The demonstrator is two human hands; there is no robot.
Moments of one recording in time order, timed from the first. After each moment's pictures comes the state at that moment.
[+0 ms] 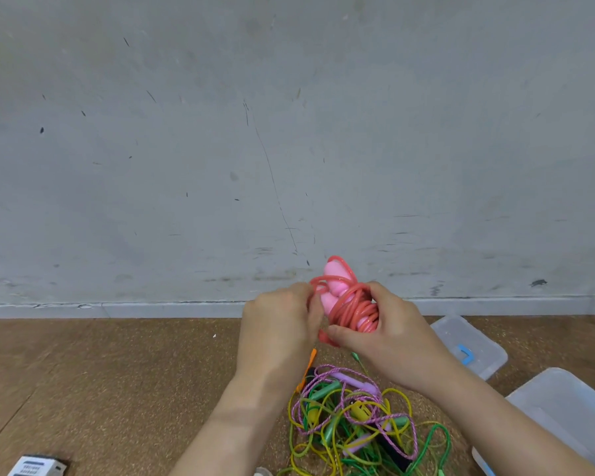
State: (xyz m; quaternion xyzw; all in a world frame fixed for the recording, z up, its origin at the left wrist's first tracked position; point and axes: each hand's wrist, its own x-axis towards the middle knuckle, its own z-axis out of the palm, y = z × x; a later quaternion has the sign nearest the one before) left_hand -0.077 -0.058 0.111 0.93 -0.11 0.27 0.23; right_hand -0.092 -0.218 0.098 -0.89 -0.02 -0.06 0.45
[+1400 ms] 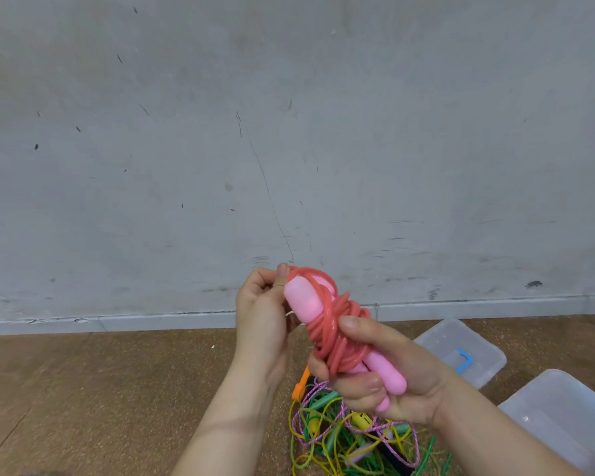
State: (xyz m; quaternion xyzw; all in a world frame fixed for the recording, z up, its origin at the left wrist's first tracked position) left_hand -0.065 -0.071 0.132 0.57 0.06 0.07 0.82; right_hand -0.100 -0.216 0.107 -0.36 -0.19 0.42 0.81
